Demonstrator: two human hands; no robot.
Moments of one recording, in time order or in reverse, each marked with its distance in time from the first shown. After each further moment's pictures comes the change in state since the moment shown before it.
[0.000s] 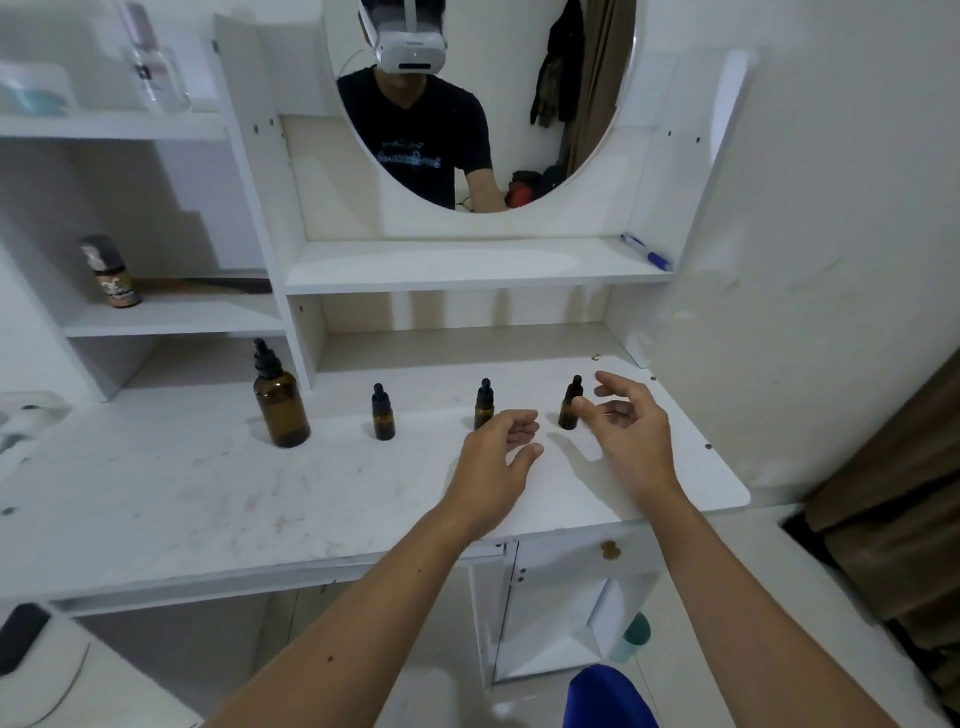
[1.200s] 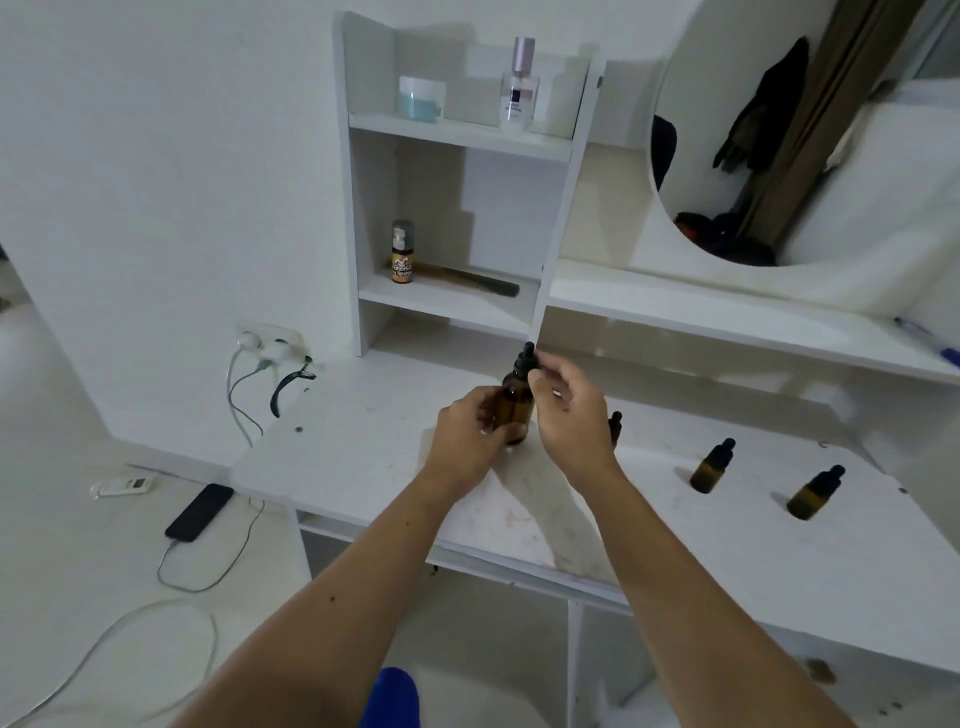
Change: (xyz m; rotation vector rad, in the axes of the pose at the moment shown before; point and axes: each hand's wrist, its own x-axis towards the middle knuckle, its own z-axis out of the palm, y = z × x) left_hand -0.037 -0.093 -0.234 -0.034 0.432 -0.223; right_hand -0.072 -0.124 0.284 0.051 -0.431 -0.196
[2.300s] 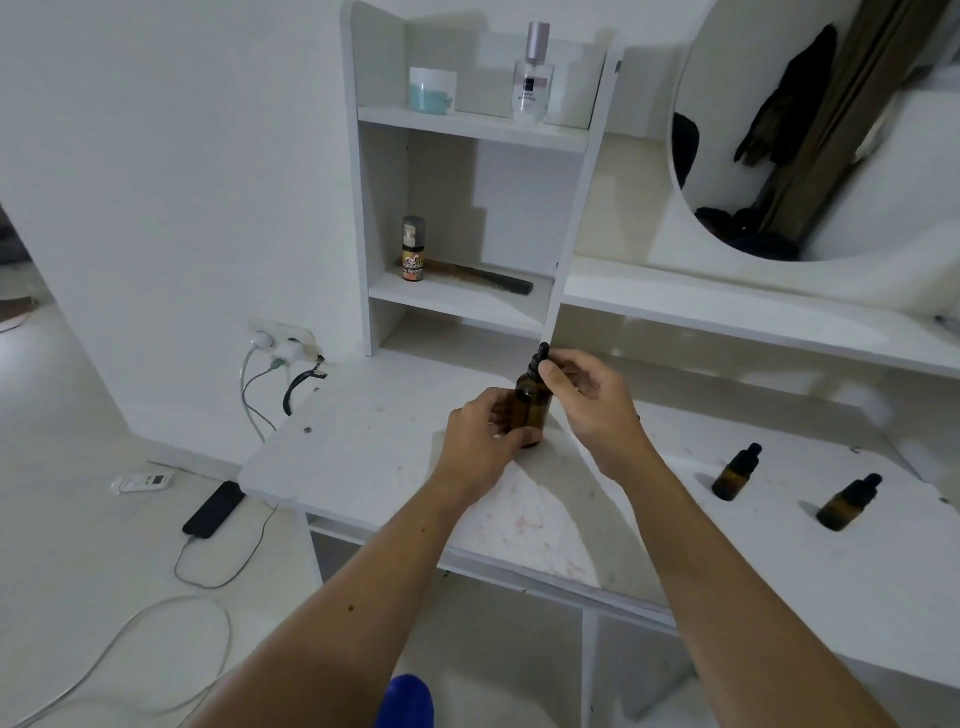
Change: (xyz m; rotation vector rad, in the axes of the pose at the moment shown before) left_hand 0.002 -0.001 0.002 -0.011 -0.007 0.009; right_hand 0.024 0.008 -0.013 0.159 -0.136 0.034
